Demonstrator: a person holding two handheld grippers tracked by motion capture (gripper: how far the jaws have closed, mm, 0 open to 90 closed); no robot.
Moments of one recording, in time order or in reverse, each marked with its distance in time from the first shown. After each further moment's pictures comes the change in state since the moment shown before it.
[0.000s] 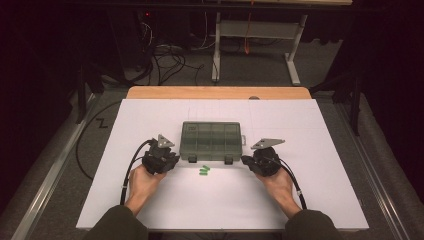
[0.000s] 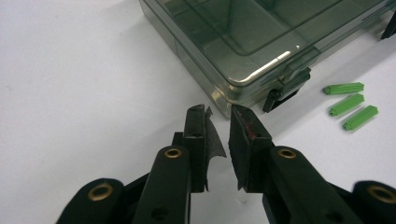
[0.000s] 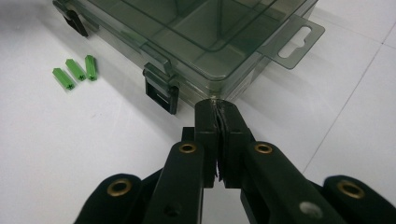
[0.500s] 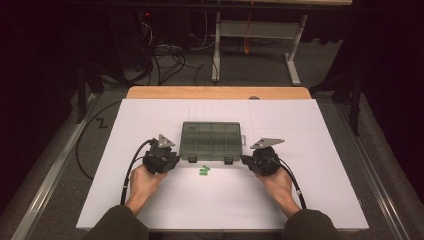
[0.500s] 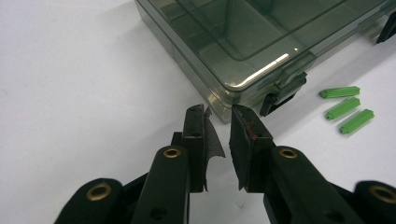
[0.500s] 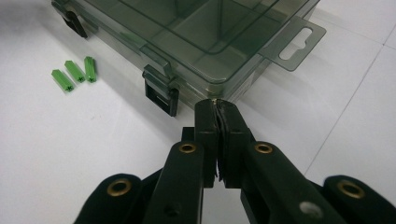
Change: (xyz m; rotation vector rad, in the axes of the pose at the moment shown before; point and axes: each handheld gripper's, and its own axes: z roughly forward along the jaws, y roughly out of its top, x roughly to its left) left arm -0.001 0.001 0.000 -0.010 -0.007 0.001; right arm 0.000 0.001 0.001 0.000 -0.001 0.000
